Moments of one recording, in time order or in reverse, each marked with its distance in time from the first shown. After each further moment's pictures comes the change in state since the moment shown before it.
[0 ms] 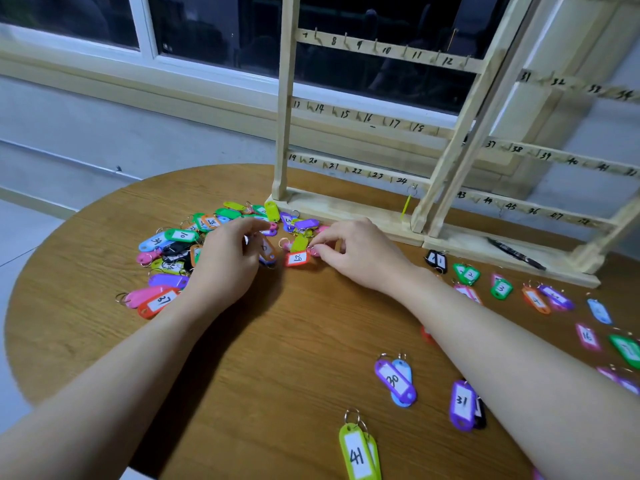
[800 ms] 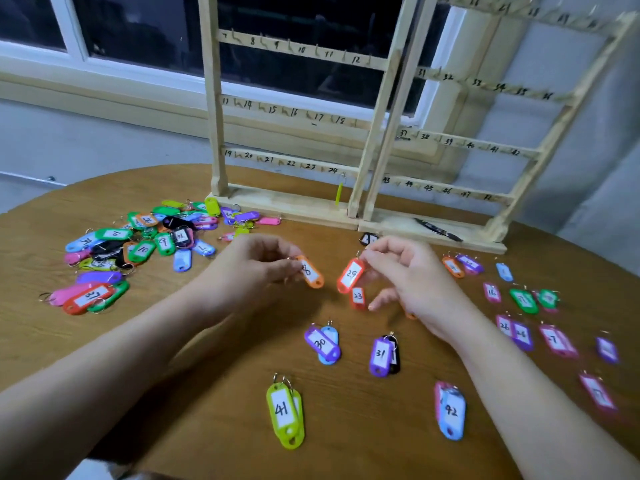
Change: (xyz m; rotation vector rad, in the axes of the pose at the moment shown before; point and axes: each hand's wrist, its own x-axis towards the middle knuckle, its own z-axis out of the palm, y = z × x) left_hand -0.042 0.091 0.028 -0.633 -0.593 -0.096; right_hand -0.148 0.012 -0.067 0.854 0.217 0.502
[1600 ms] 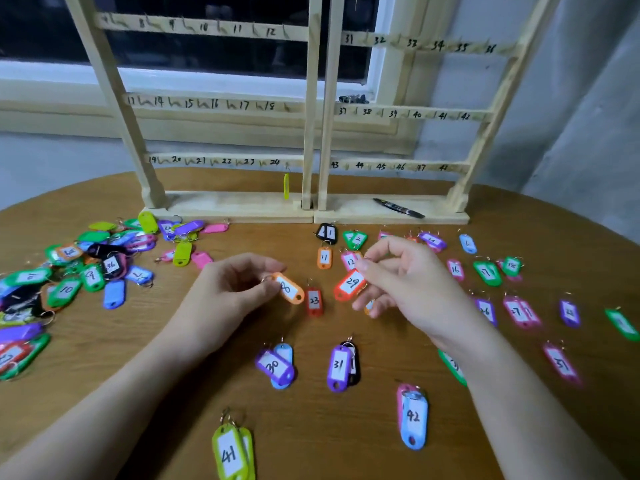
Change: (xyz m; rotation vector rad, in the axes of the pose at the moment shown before) left_hand 0.012 -0.005 0.041 0.007 -0.018 -0.051; right_hand -0.024 0.004 -0.046 0.059 0.127 0.115
